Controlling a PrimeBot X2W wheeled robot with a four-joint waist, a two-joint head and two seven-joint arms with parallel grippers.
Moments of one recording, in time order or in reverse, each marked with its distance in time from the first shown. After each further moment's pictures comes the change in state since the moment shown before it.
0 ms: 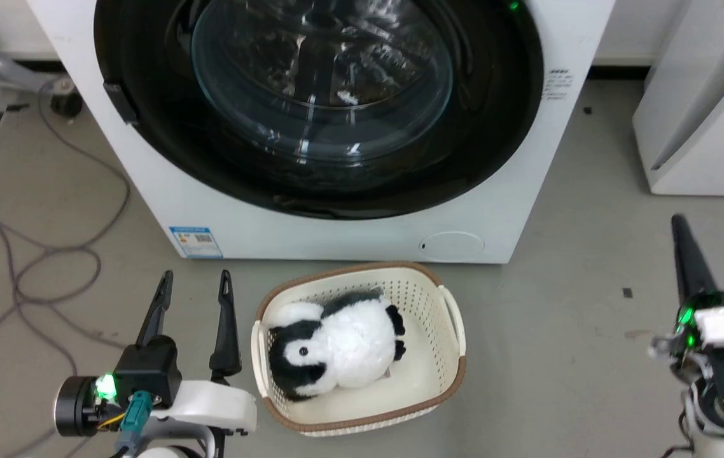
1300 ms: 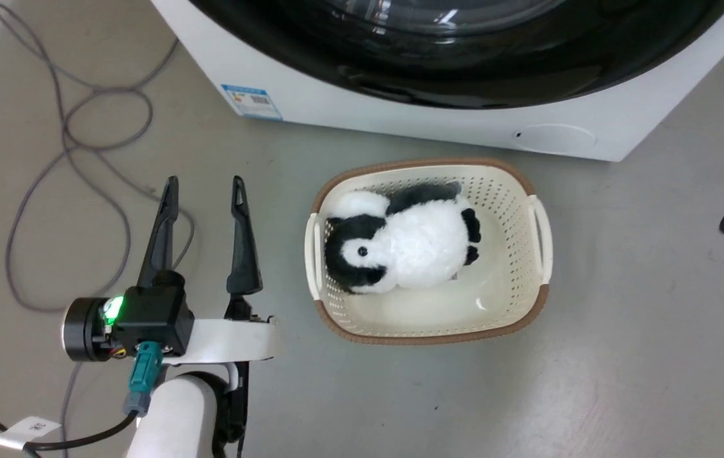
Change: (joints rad) left arm -0.189 0.000 -0.087 -0.030 -0.035 0.089 -0.081; right arm -0.801 -0.190 0.067 0.532 0.250 0.000 0.086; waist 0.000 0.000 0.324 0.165
